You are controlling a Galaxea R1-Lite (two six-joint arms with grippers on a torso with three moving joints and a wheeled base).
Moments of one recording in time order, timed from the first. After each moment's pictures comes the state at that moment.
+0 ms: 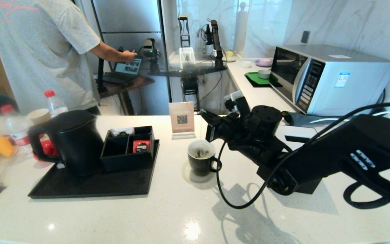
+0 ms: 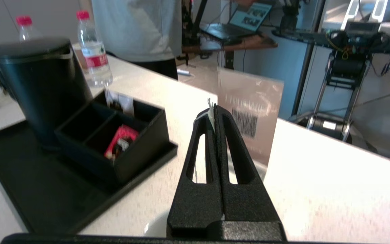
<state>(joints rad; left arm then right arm) 0.00 0.00 0.00 0.00 -0.02 0.12 0.63 2.22 -1.17 -1.23 0.10 0.04</state>
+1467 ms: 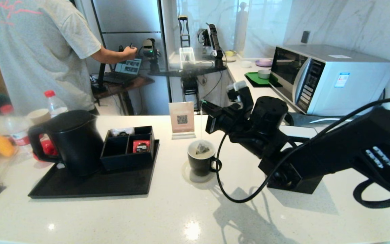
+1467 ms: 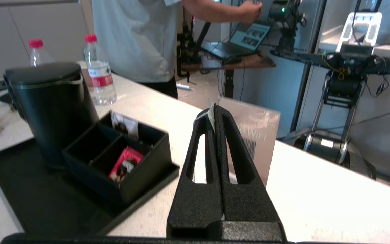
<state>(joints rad) 0.00 0.00 0.00 0.00 -0.02 0.12 0.62 2.17 -1.21 -1.21 0.10 0.04</state>
